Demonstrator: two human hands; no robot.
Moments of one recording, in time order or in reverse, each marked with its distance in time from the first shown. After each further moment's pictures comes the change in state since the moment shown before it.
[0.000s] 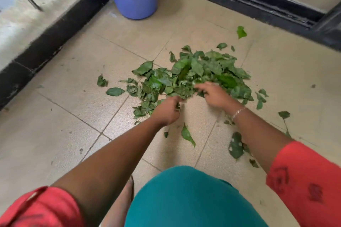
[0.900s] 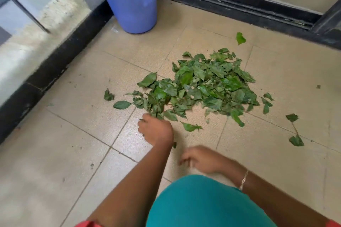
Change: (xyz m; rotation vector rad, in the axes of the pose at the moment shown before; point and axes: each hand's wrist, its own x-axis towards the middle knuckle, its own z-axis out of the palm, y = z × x) left_hand -0.020 -0.006 0.008 -0.279 0.591 -0.752; right_hand -0.099 -0.055 0.084 0.165 -0.405 -0.189
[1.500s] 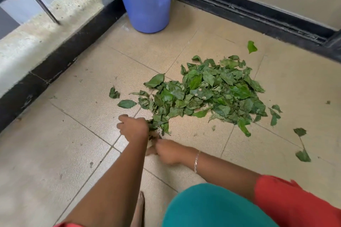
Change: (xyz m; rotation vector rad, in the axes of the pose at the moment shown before) left_hand 0.064 -0.024 -0.036 -0.249 0.069 -0.217; right_hand 0.091 -0.075 -0.001 -0.190 -0.215 -0.023
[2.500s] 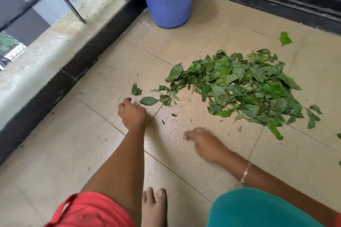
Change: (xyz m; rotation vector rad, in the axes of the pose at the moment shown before) left_hand 0.076 -0.006 -0.031 0.183 0.150 0.298; right_hand -0.024 0.029 -0.005 0.107 0.246 0.164
